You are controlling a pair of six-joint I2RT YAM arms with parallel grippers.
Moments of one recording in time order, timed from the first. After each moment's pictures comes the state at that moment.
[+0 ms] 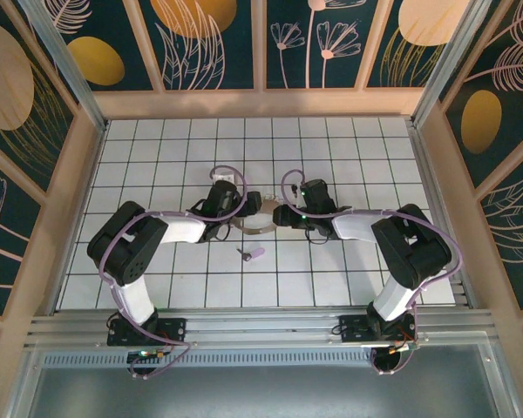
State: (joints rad) left arm -0.61 1.81 0.81 0.38 -0.11 -0.59; right arm 0.55 1.68 0.75 0.13 -0.29 0.55
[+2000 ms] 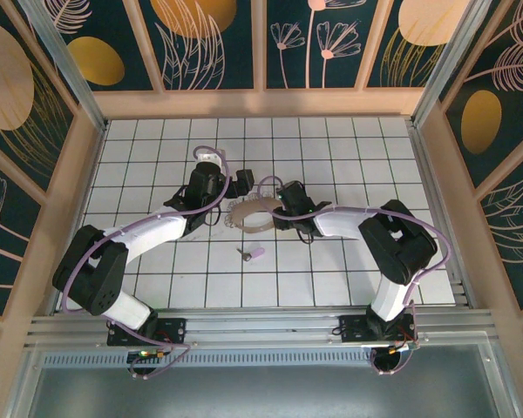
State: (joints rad) left arm -0.56 1.54 0.87 0.21 -0.11 -0.55; right arm 0.70 1.76 0.90 -0.07 0.09 0.36
